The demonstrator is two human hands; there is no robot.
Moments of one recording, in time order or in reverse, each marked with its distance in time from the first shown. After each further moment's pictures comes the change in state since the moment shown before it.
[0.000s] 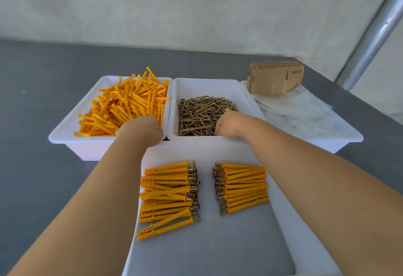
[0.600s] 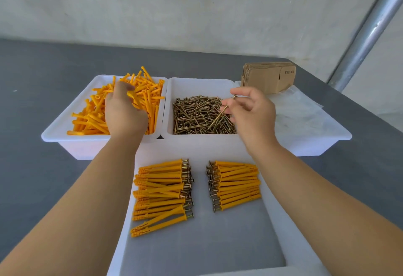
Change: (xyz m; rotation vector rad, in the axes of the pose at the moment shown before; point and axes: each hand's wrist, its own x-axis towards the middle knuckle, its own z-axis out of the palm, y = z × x) left_hand -0.007 -0.002 0.000 -0.704 0.727 -0.053; right_hand -0.071 0.009 0.013 1.155 0.839 -0.272
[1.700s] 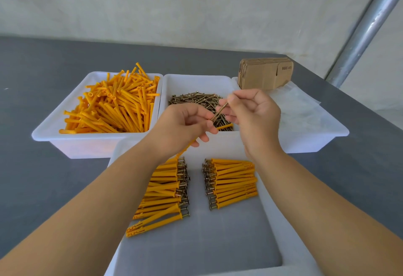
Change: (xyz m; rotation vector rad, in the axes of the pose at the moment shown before) left_hand -0.065 0.061 0.003 -0.559 -0.855 0.165; right_hand -0.013 0.001 -0.008 0.210 0.003 -0.028
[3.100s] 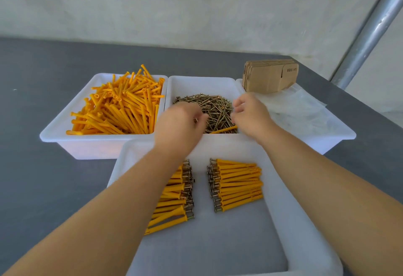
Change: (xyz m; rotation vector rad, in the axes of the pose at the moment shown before) left_hand 0.016 -0.018 0.008 0.795 0.435 0.229; right_hand 0.053 0.025 -0.006 -0.891 -0.257 0.212
